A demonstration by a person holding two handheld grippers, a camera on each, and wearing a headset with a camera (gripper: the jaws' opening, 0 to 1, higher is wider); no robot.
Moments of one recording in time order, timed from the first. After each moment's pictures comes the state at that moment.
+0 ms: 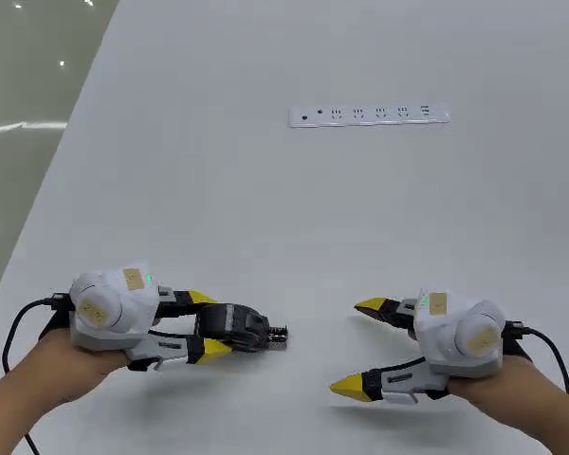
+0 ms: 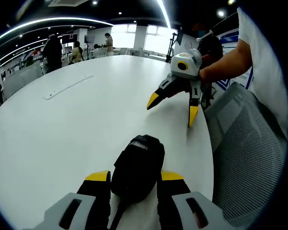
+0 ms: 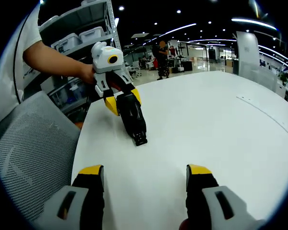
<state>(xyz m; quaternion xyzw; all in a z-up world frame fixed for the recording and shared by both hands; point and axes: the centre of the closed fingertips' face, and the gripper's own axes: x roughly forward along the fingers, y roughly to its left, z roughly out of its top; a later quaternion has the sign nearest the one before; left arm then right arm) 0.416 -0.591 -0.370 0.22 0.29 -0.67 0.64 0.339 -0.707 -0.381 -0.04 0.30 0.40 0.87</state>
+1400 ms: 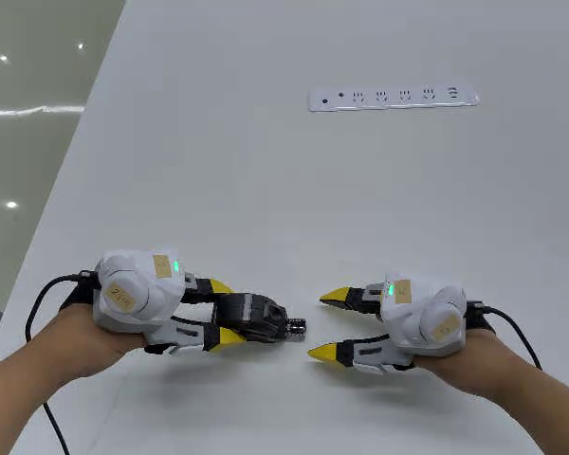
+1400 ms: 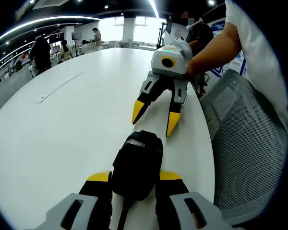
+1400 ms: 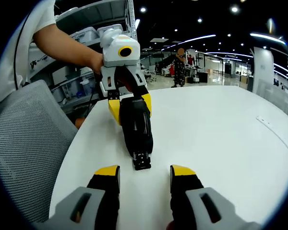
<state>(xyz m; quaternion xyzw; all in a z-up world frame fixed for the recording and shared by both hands) 0.417 -0.590 -0.374 0.27 0.29 -0.69 0.61 0.379 -0.655 -0.393 -0.08 0.25 0.46 0.85</state>
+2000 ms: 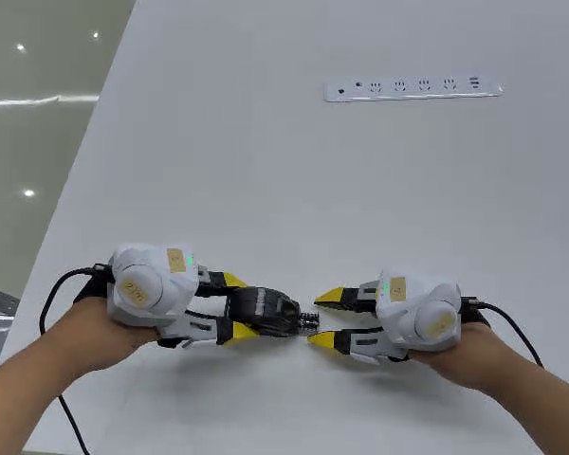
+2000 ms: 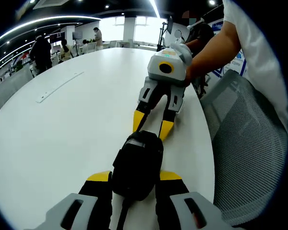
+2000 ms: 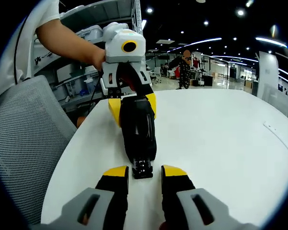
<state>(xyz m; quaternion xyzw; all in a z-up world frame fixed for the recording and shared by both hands) 0.417 -0.589 -0.374 0.26 0.30 -0.69 0.61 0.386 -0.639 -0.399 -0.09 0.23 0.48 0.84</state>
